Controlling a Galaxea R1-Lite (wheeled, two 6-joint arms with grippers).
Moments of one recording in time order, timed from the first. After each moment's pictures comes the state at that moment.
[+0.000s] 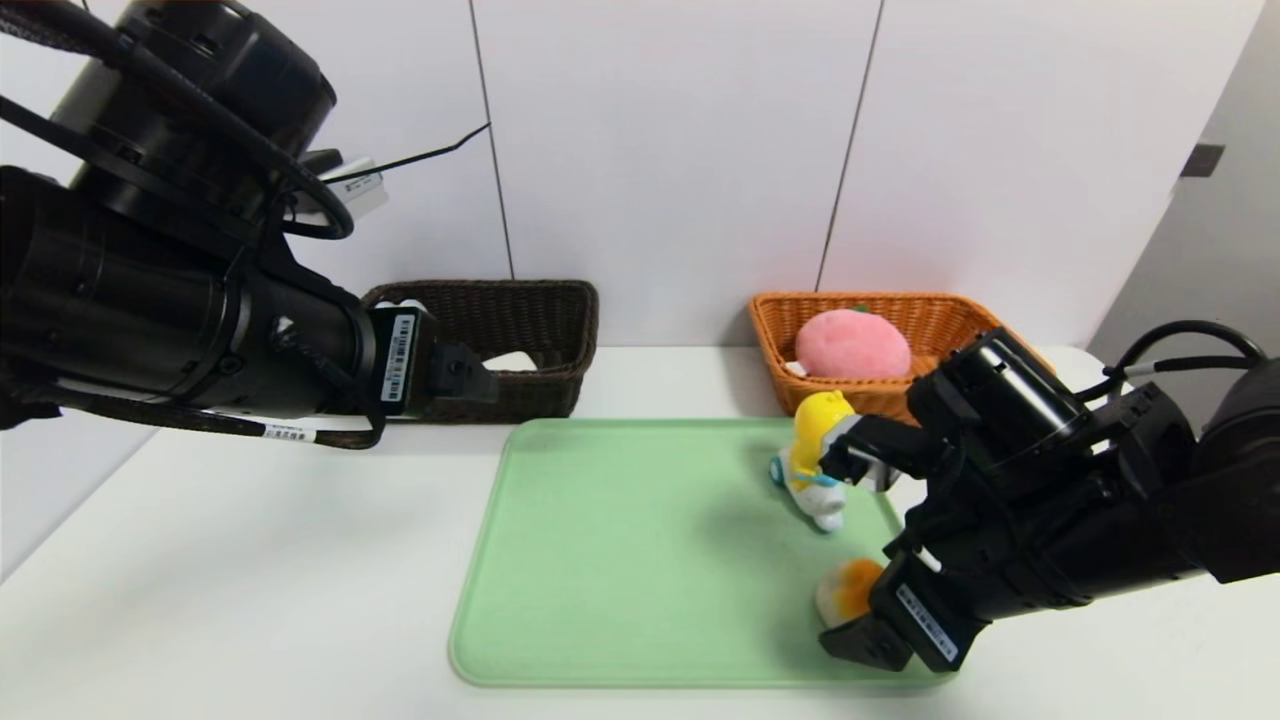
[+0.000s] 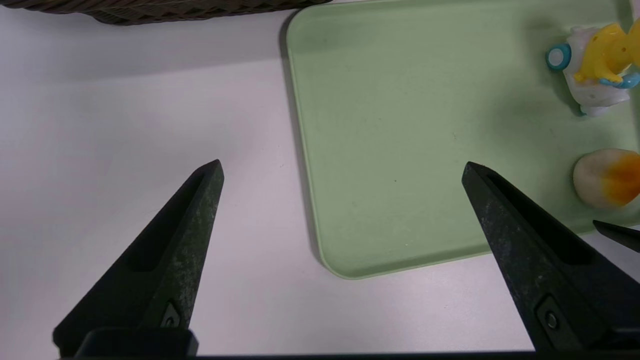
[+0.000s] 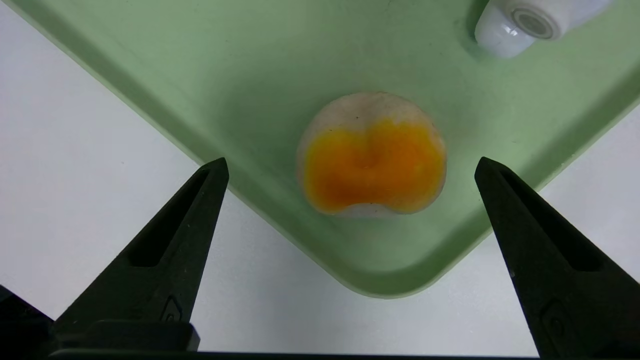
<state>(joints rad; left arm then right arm) -0.63 1.52 -1.50 0.71 0.26 -0.42 0.60 1.64 -1.00 0.41 0.04 -0.15</state>
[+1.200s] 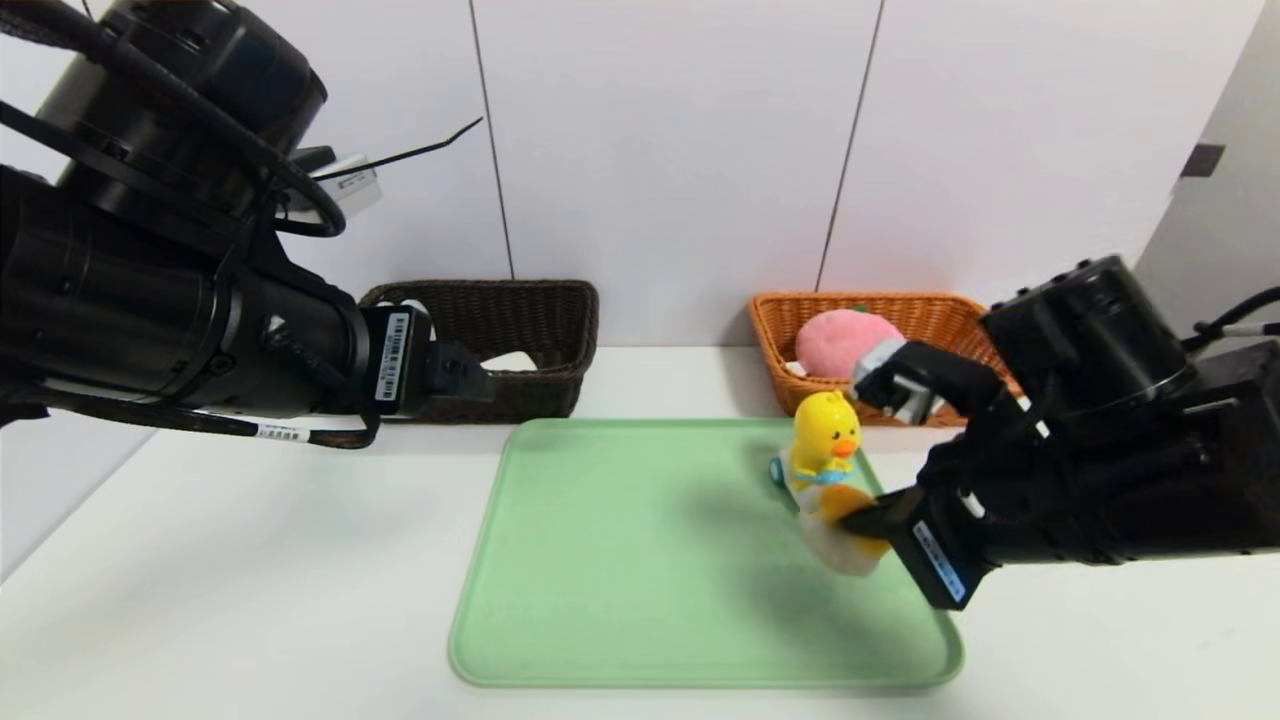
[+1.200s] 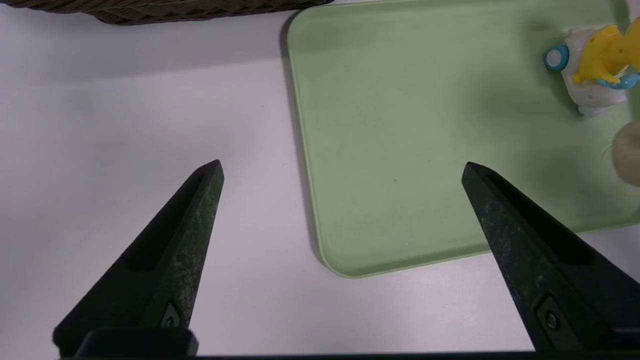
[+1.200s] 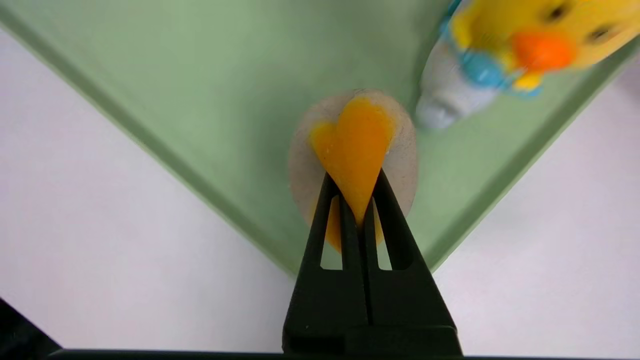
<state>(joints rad) -0.63 1.51 -1.49 0.71 0.26 -0.43 0.59 1.53 -1.00 0.26 0.04 -0.14</state>
